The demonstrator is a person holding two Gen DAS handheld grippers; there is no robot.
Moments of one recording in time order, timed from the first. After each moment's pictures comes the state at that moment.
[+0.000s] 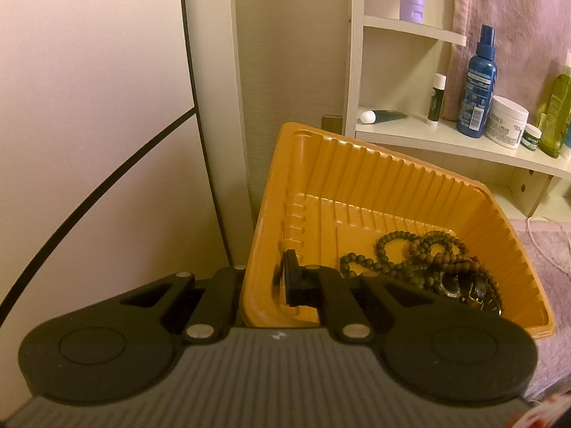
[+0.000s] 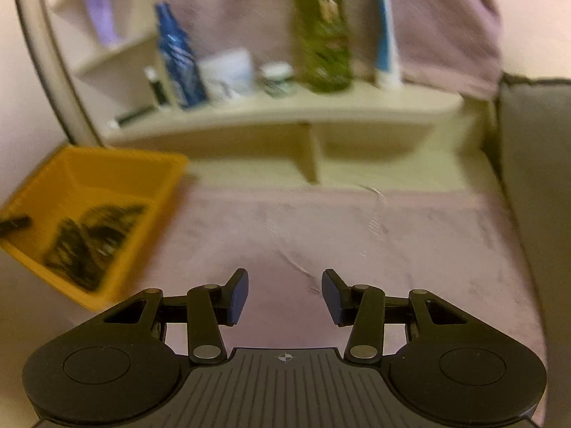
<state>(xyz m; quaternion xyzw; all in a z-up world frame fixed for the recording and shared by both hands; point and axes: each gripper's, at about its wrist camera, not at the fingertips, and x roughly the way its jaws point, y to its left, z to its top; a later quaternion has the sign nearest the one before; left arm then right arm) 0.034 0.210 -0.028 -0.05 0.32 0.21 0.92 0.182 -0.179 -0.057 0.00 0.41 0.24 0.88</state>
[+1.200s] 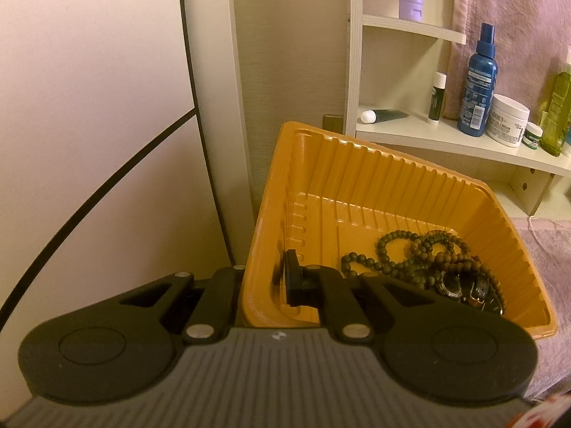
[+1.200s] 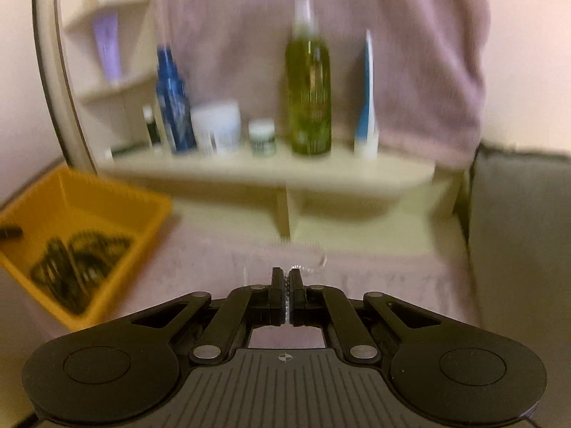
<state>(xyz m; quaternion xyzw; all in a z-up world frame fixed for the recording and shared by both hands) 0.034 0.210 -0.027 -0.05 0.32 0.21 0.92 0.180 -0.193 0.002 -0.01 0.31 0.25 0.92</state>
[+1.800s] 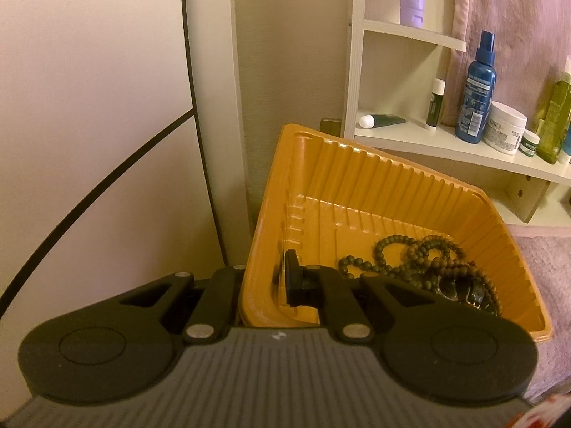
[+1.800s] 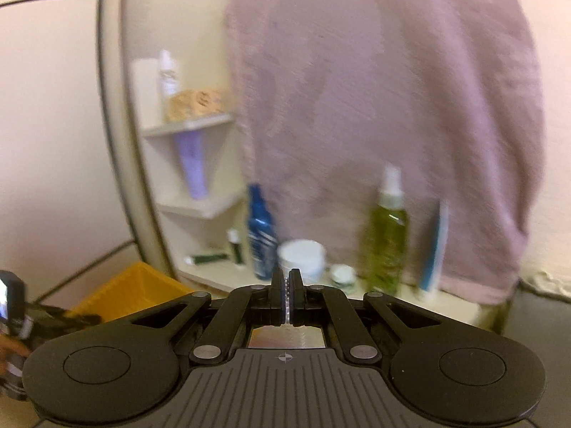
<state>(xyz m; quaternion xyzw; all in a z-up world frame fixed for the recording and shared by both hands) 0.032 0.213 -0.028 -0.06 0.31 0.20 0.93 0.164 -0.140 0.115 0.01 0.21 0.35 0.91</state>
